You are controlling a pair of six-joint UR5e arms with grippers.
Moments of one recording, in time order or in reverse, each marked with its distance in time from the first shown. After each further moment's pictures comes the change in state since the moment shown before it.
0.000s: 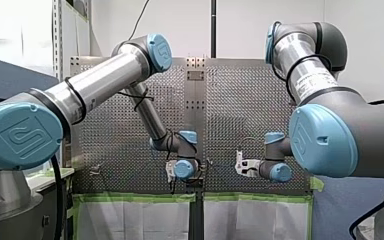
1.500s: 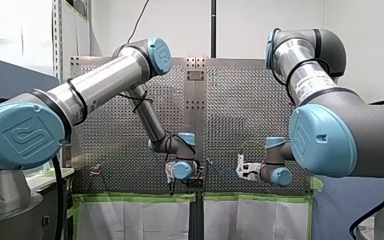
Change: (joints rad) left arm 0.018 -0.020 0.022 0.008 0.037 0.001; right arm -0.009 0.045 -0.035 -0.012 0.005 0.017
